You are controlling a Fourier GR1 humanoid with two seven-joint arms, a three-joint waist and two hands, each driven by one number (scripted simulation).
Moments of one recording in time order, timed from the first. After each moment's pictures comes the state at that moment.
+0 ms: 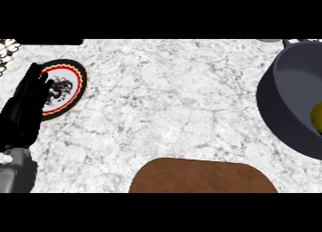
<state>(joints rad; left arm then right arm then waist) -0.18 0.23 0.10 -1.66 0.10 0.13 0.23 -0.13 -0.34 -0.42 -1.88 0.37 0.19 0.14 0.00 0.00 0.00</state>
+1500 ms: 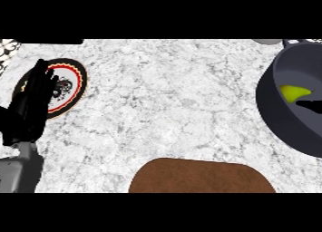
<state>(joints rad) -0.22 0.21 0.10 -1.62 0.08 0.13 0.22 -0.55 -0.51 -0.52 -0.76 0.47 0.10 -0.39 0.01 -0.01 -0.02</state>
